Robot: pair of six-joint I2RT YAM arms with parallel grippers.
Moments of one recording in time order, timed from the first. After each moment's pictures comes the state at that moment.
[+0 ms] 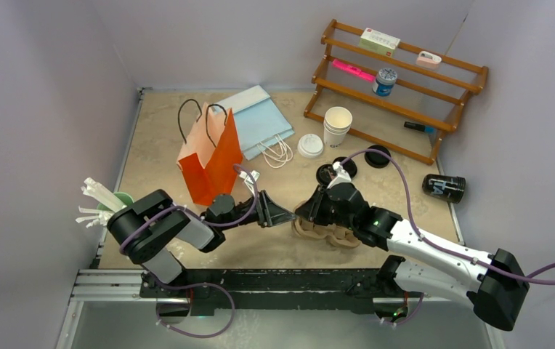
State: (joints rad) left arm -0.79 1.60 0.27 1.29 0.44 -1.13; right arm 0.88 0.96 0.56 -0.21 0.07 0.98
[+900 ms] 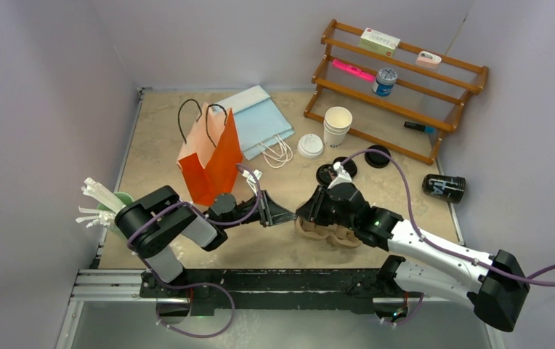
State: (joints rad) left arm -0.79 1.67 0.29 1.37 0.48 -1.14; right arm 0.88 0.95 0.56 -0.21 0.06 0.98
